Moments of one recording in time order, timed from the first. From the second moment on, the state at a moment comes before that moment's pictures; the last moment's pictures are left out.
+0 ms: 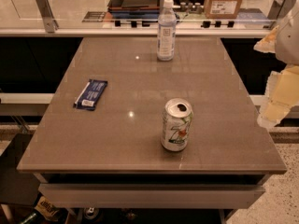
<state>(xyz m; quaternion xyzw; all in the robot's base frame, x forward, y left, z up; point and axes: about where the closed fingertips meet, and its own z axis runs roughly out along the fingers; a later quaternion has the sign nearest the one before) 0.438 -0.217 0.976 -0.60 0.78 -0.03 0.16</state>
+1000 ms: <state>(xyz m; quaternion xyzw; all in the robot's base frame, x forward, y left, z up) 0.467 -0.213 0.983 -0.53 0.83 -0.01 0.17</state>
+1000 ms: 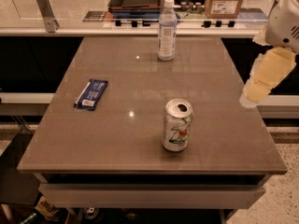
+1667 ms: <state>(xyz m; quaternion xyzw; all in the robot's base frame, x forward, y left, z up) 0.524 -0.167 0.990 -0.42 0.89 0.06 0.18</state>
